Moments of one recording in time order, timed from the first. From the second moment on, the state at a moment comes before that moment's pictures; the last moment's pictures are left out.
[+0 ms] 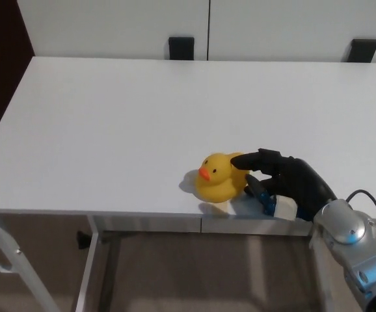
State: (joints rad) left_arm 0.00 0.53 -0.03 1.29 0.18 -0.07 0.04; right_arm -0.56 -0.21 0.21 0.68 -0.16 -0.04 0.14
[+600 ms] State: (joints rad) left_arm 0.02 0.53 -0.02 1.29 0.18 -0.07 0.04; right_arm -0.44 -0.25 0.14 0.47 -0.15 -0.02 0.13
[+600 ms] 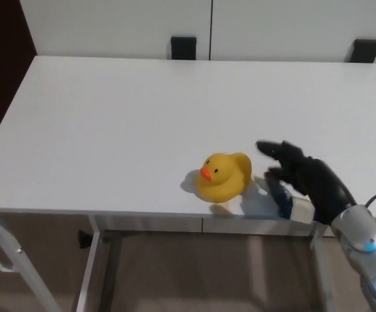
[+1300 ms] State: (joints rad) left_arm 0.02 0.53 -0.01 1.29 0.18 -0.07 0.04; right_arm -0.01 -0.43 -0.17 -0.21 -0.03 -0.06 0.22
